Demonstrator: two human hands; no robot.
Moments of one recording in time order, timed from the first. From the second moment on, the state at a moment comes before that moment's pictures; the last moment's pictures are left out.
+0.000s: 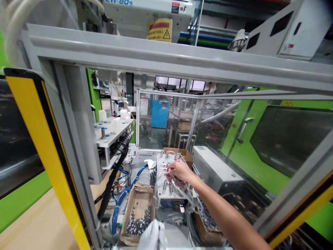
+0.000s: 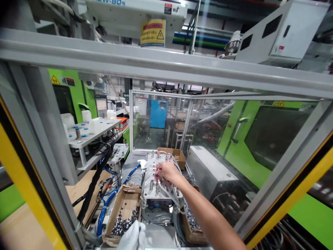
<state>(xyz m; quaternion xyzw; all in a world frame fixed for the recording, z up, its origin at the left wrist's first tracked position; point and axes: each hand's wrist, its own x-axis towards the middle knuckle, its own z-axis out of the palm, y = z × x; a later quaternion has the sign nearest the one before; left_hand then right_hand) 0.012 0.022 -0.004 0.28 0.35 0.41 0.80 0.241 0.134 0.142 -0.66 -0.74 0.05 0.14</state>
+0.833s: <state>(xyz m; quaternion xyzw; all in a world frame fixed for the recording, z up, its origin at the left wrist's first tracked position) -0.039 0.096 0.019 0.82 0.50 0.02 0.26 0.270 0.115 0.152 -0.66 -0.73 0.11 0.13</state>
